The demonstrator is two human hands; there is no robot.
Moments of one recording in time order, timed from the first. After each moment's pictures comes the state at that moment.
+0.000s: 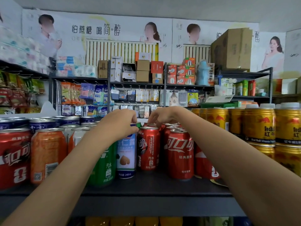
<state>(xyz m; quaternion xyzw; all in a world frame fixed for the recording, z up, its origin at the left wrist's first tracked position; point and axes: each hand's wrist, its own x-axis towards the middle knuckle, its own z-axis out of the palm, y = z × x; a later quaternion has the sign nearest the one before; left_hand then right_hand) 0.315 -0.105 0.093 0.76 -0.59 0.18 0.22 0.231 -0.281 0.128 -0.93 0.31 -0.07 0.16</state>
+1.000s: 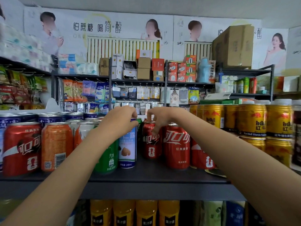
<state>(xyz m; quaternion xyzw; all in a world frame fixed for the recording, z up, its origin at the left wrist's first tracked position) 0.315 -0.103 0.081 0.74 -0.57 0.23 0.26 0.210 -0.226 0.116 -0.95 0.29 -0.08 -0.03</state>
